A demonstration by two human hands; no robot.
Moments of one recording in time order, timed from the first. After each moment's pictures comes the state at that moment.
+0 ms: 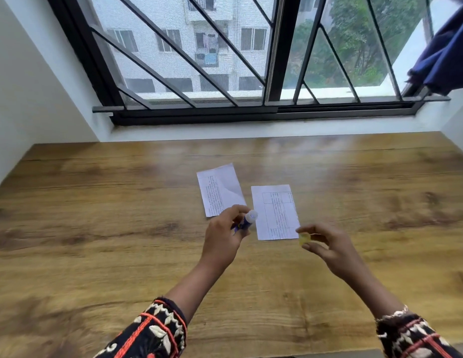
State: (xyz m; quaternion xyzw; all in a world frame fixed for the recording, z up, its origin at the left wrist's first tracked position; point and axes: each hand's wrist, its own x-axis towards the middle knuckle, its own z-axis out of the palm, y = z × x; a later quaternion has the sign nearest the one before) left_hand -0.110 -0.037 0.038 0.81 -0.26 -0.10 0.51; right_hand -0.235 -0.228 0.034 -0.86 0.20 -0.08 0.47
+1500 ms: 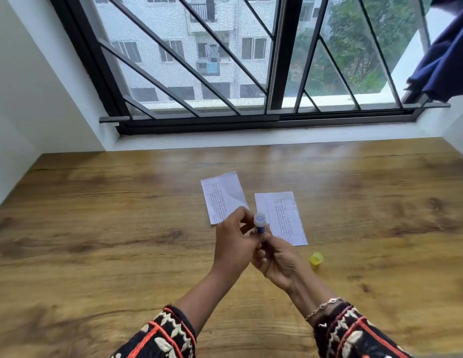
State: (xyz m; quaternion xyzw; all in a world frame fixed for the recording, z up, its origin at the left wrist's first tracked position) left_hand -0.121 -0.048 0.065 0.75 -0.20 -0.11 0.62; right_hand -0.173 -0.141 0.031 -0.31 0.30 0.01 0.90
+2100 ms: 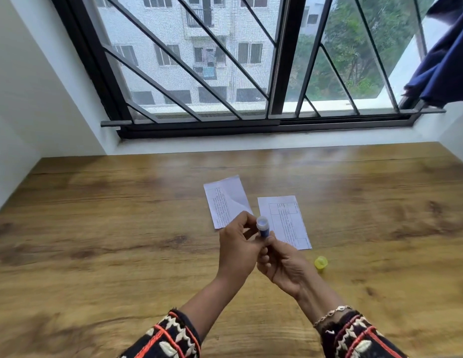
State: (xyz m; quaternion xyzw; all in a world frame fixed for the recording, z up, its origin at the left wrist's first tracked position) left_hand -0.119 -0.043 0.063 0.73 -0.19 -0.11 0.64; right_hand -0.174 -0.139 0.034 -0.32 0.28 0.02 0.91
